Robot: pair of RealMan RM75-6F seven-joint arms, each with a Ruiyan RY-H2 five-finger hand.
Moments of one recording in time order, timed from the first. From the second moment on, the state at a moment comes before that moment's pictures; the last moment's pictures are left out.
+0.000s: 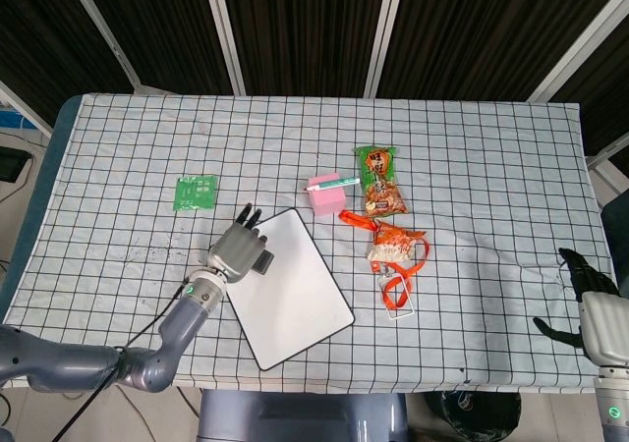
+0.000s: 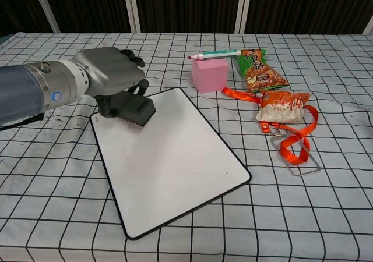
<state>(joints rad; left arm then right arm) -1.00 -1.56 -0.05 -1.61 0.73 1.04 1.13 0.06 -1.09 0.11 -1.67 -1.40 1.46 0.05</state>
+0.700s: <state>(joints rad) -0.82 -1.24 0.07 -1.64 0.91 1.07 0.80 0.06 -1.09 0.11 -1.68 -1.40 1.47 0.04</state>
